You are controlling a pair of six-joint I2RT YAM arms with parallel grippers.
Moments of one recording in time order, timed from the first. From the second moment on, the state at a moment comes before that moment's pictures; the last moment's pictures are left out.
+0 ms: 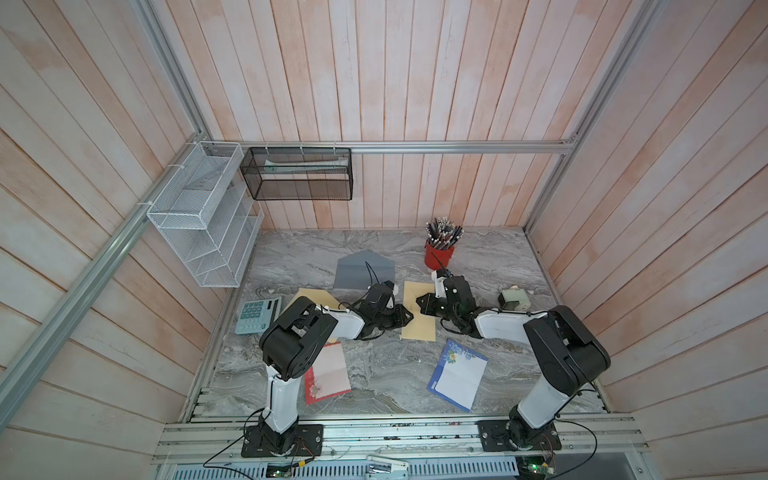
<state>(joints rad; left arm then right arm) -0.67 1.97 0.97 0.31 0.39 -0.78 0.50 1.73 0.77 0.33 -0.25 0.62</state>
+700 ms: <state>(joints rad) -0.62 1.76 0.96 0.22 0.37 -0.71 0.41 1.85 0.82 0.28 -0.23 0.63</state>
